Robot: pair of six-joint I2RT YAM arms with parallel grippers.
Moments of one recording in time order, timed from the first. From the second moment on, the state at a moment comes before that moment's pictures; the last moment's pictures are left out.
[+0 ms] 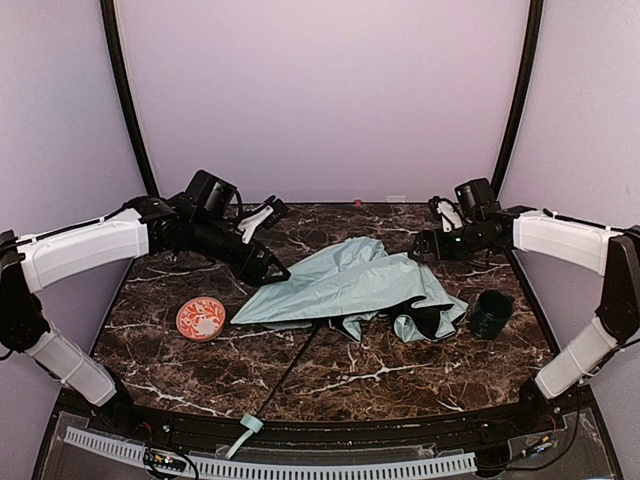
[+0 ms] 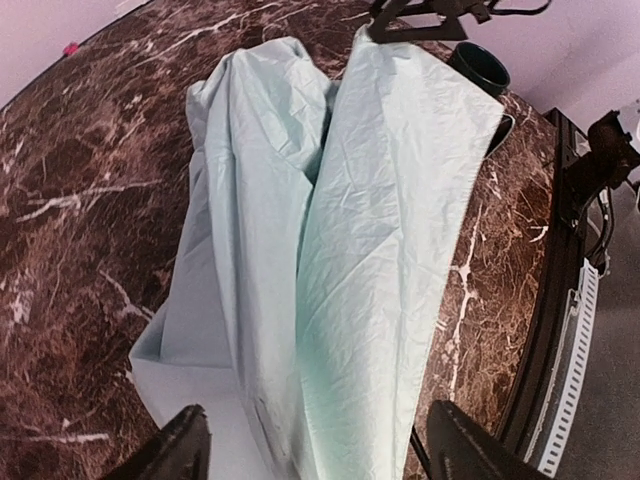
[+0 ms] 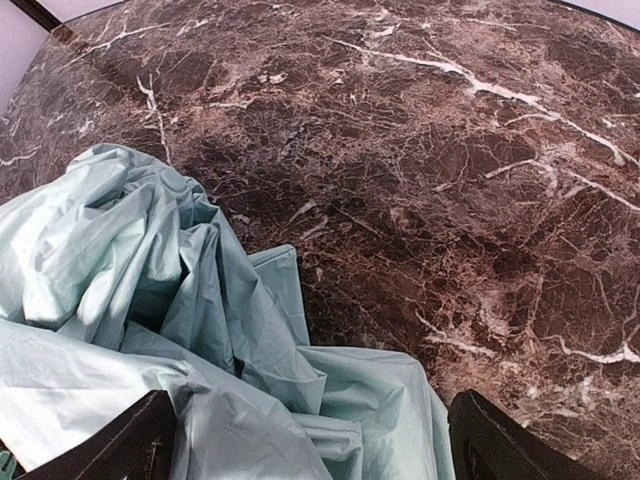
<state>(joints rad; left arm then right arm) -0.67 1.47 1.20 -0.52 0.40 0.07 0.36 1.51 1.07 -0.42 -0.20 0.17</state>
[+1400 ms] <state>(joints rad) -0.63 1.57 1.14 -0.60 0.22 0.08 0.38 1.75 1.47 -0.41 -0.36 0.22</state>
